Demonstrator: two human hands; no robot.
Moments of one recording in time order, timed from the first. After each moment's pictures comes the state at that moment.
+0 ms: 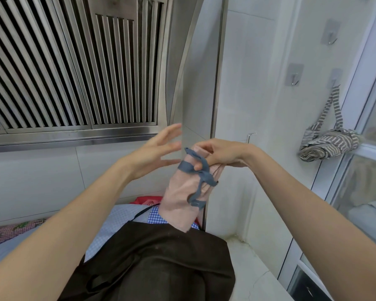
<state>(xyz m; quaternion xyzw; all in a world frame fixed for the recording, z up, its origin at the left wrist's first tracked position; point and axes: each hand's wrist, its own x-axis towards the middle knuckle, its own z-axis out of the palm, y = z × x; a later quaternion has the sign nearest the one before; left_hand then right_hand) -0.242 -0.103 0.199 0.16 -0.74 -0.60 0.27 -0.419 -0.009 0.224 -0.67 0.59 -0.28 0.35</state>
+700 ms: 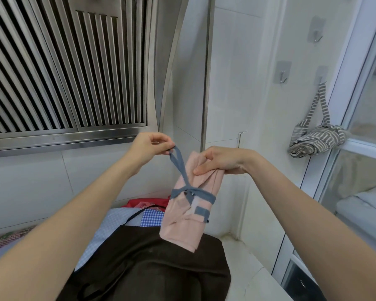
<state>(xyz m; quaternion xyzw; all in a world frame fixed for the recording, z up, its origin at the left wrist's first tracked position) -0.263 -0.119 0.202 0.25 -0.77 -0.45 0.37 -0.440 -0.003 0.208 -0.59 0.63 -0.29 0.40</state>
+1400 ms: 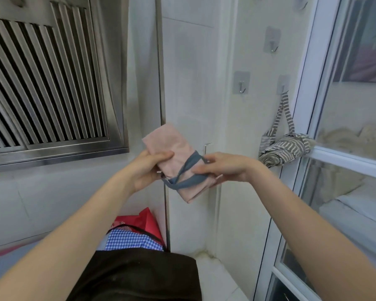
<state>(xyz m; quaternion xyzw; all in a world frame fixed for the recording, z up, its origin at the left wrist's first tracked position) -0.368 -0.087 0.196 0.18 -0.61 -0.70 0.32 -0.539 0.033 0.209 -0.53 0.68 -0.35 0.36</state>
